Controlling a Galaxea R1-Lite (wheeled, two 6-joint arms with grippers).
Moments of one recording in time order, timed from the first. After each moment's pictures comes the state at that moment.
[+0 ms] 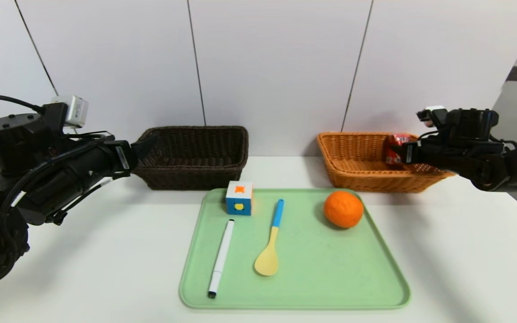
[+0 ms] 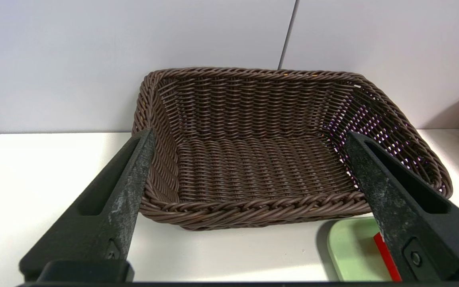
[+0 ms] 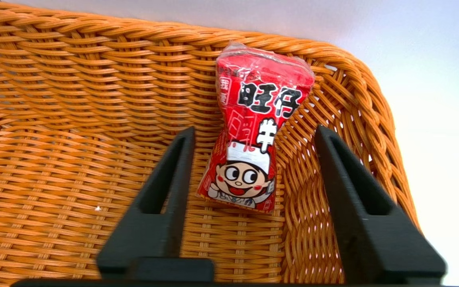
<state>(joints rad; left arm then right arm) -0.12 1.64 -0.65 -1.01 -0.05 -0.12 -0.09 2.12 -1.26 -0.57 0.08 -0.14</state>
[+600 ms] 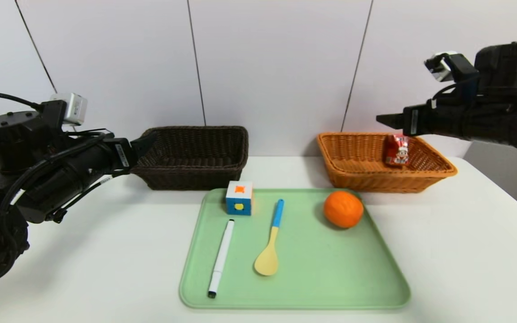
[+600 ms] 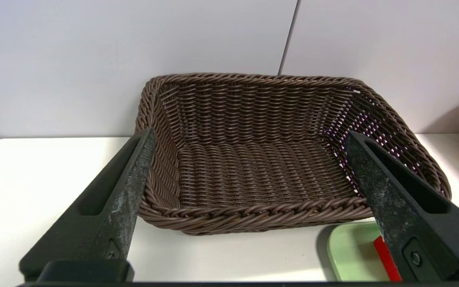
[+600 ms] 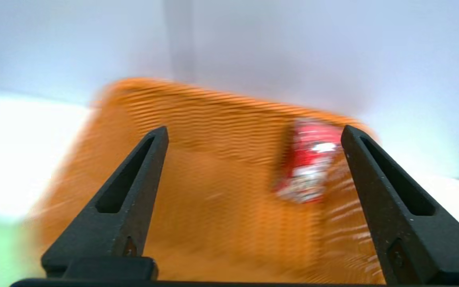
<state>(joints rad) -0.12 1.64 -0.66 -1.01 -0.05 -0.12 0.10 1.75 -1.26 -0.23 0.06 -0.12</state>
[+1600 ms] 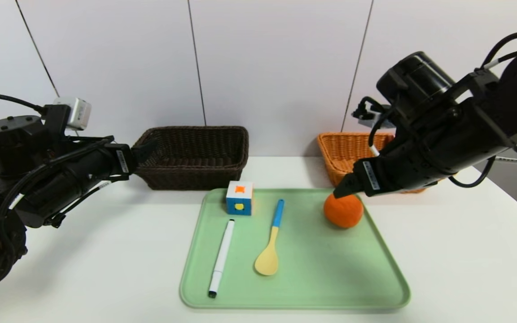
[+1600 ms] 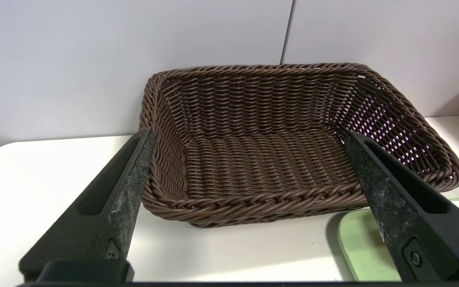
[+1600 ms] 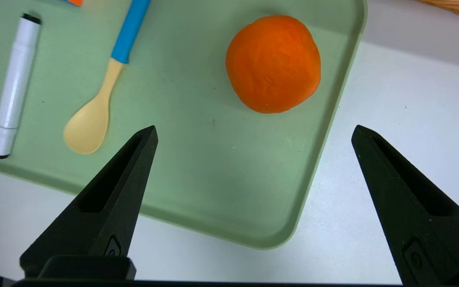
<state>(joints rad) -0.12 1.63 -0.64 -1.00 -0.05 -0.06 0.52 1.77 -1.61 0.81 -0.10 0.23</state>
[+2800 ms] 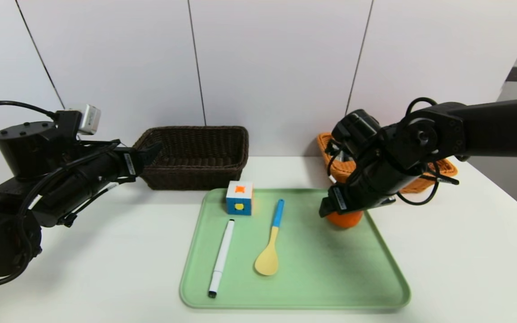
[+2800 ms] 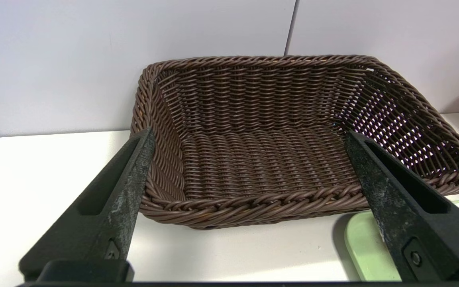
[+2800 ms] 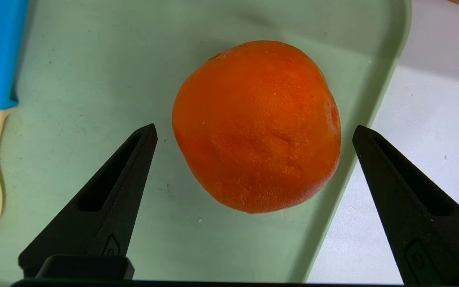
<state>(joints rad) -0.12 1.70 -0.64 -1.06 -0.05 -0.06 0.48 2.00 -1.56 0.67 -0.13 0.19</state>
